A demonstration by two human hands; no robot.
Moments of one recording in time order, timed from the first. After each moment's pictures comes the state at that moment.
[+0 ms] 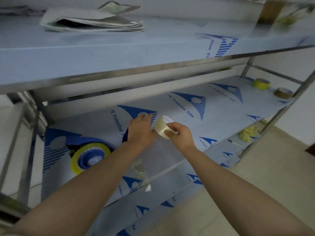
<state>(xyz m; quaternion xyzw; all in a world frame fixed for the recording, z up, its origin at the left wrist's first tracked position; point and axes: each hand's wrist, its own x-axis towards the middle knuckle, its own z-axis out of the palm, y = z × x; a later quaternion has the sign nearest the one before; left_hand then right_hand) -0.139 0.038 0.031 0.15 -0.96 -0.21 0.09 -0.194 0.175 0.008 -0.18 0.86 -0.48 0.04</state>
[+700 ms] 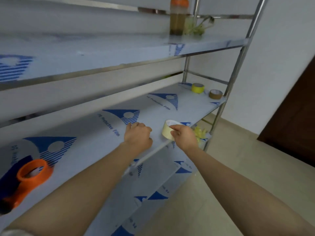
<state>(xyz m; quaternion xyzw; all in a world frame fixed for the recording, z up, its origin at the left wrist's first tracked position) -0.313 0.298 0.054 0.00 -1.00 0.00 0.01 -0.339 0.464 0.043 -0.08 0.92 -0.39 -0.02</state>
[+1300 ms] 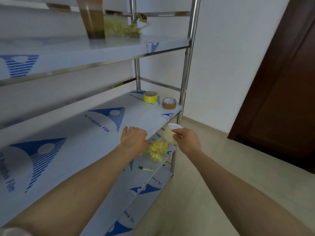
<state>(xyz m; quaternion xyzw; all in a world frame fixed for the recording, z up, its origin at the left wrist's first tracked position) -0.527 0.548 0.051 -0.06 -1.00 -0.01 -0.02 -0.502 0.729 0.051 -0.02 0.93 -0.37 -0.08</state>
